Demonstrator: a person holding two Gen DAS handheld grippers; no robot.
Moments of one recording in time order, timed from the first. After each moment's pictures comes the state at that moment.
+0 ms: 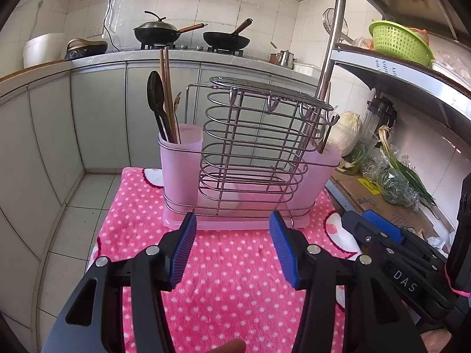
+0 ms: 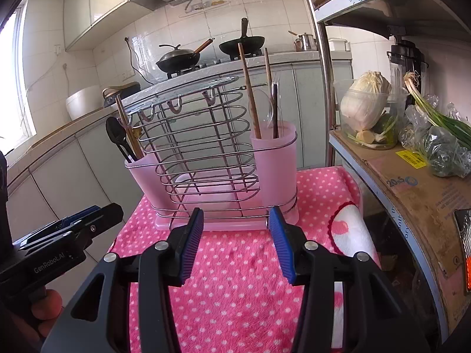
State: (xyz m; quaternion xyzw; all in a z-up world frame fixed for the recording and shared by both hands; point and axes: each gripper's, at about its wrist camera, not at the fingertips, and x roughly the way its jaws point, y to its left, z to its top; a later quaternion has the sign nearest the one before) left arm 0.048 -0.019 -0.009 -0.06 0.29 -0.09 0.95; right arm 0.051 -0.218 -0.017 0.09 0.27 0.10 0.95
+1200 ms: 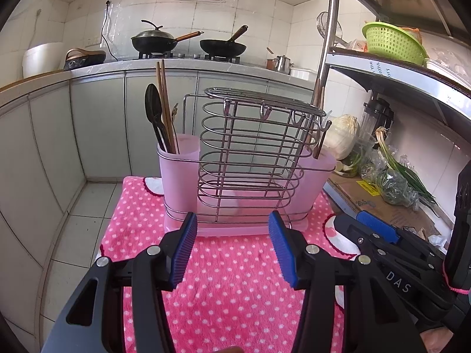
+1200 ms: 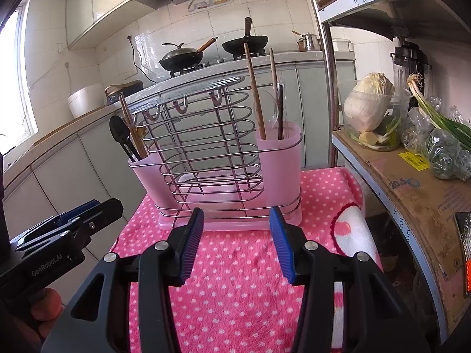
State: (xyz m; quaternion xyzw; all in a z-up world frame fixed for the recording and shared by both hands) left arm 0.043 -0.023 0.000 -0.05 0.28 -0.09 0.96; right arm 0.052 -0.215 -0.014 0.09 0.27 0.10 0.95
